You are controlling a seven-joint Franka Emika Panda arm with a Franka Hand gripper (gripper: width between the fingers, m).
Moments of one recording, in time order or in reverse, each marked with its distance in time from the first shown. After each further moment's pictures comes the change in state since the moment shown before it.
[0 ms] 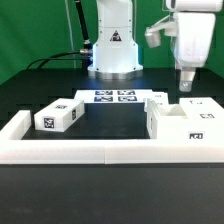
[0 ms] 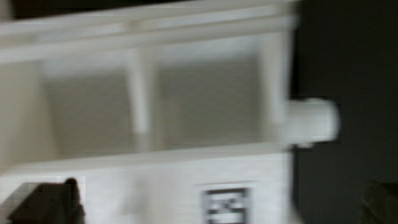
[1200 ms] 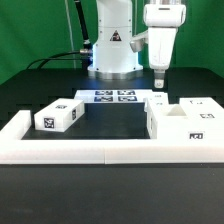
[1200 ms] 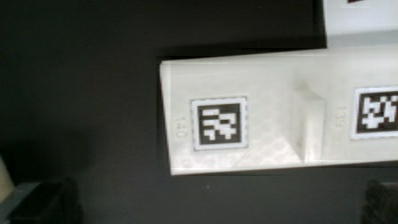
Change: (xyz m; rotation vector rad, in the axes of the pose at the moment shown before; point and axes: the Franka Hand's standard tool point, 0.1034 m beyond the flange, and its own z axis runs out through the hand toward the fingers) arm -0.032 -0.108 0.037 0.031 0.024 0.042
